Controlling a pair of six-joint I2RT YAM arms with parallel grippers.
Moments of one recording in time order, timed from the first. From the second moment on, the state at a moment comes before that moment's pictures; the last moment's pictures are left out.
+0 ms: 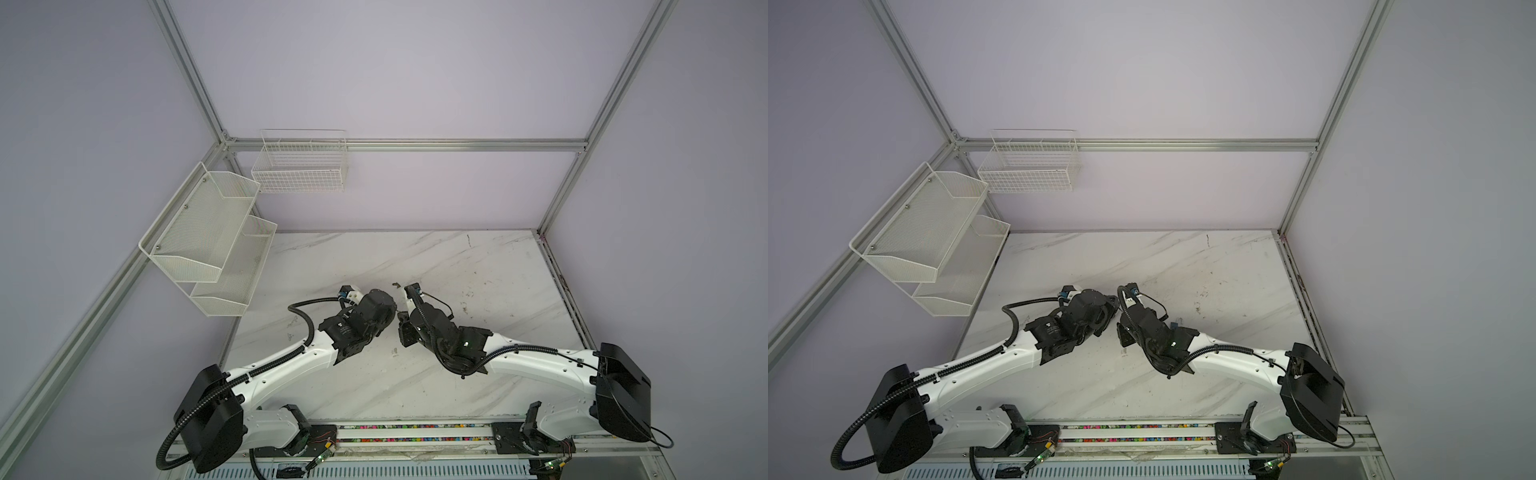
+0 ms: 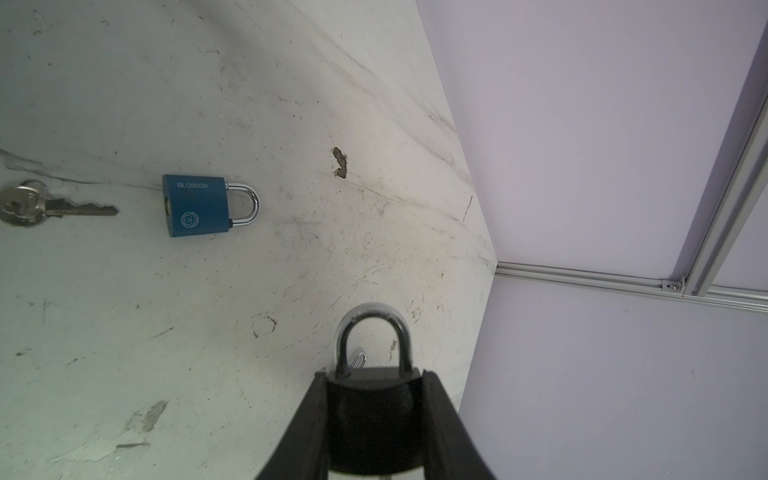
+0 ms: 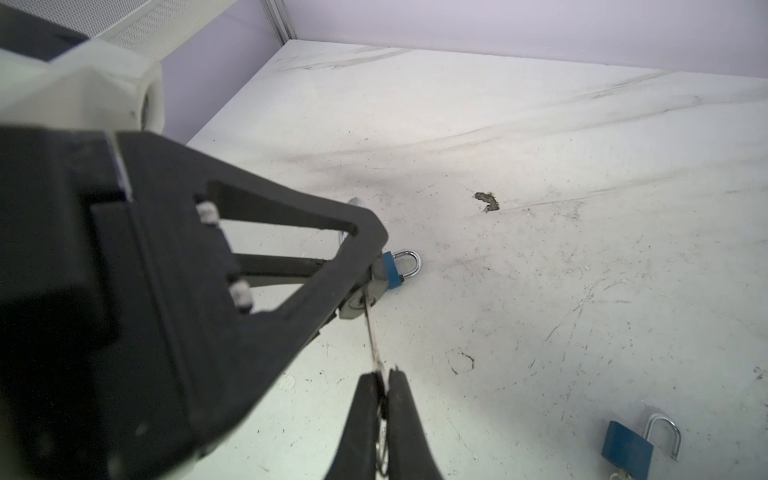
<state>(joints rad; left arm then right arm) -0.80 1.28 0.89 -0.26 -0.37 -1.56 1.08 1.43 0.94 -0.07 0.35 0.46</state>
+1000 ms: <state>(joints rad) -0.78 1.28 0.89 -0.27 -0.37 -1.62 1.08 1.49 0.95 0.01 0.33 0.62</state>
